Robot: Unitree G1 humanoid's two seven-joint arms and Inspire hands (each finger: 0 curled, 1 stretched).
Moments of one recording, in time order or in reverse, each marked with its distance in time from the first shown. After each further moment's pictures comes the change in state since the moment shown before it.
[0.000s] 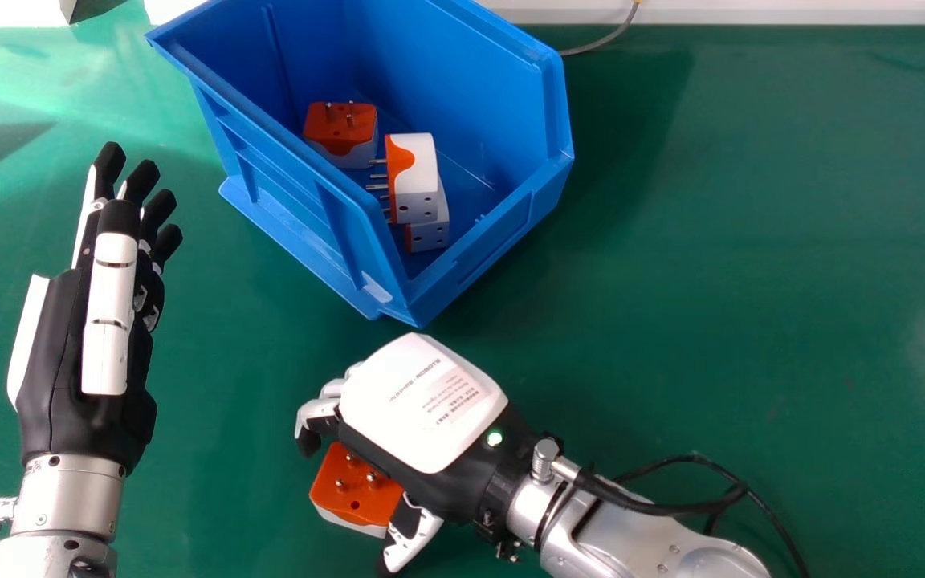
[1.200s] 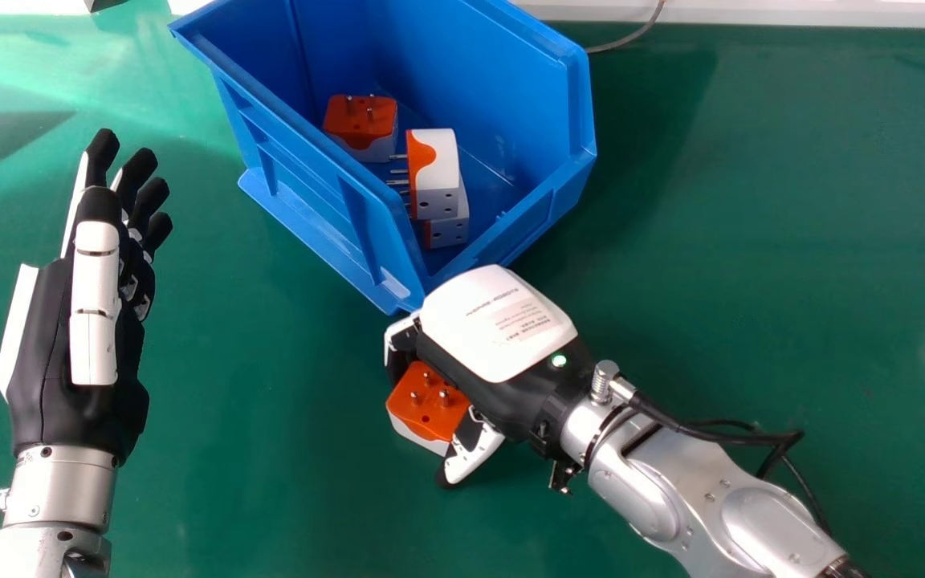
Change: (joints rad) left arm -0.015 0.006 0.010 -0.003 -0.001 0.003 0.004; right arm -0.052 -0.031 -0.149 0.031 0.084 0.037 0.075
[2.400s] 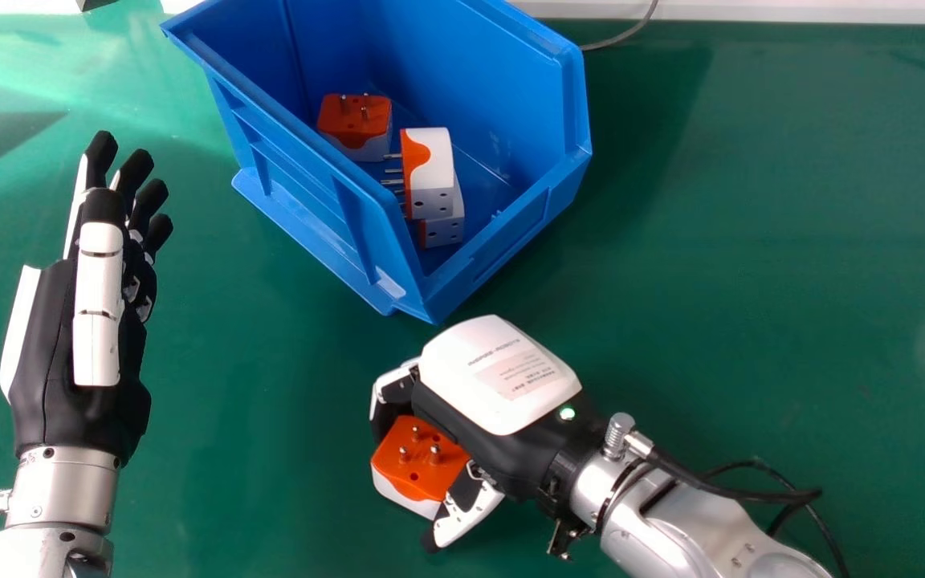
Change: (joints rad) left arm 0.003 0.000 -0.008 -0.002 0.001 0.002 0.006; right arm 0.180 -0.027 -0.023 -0.244 0.067 -0.024 0.079
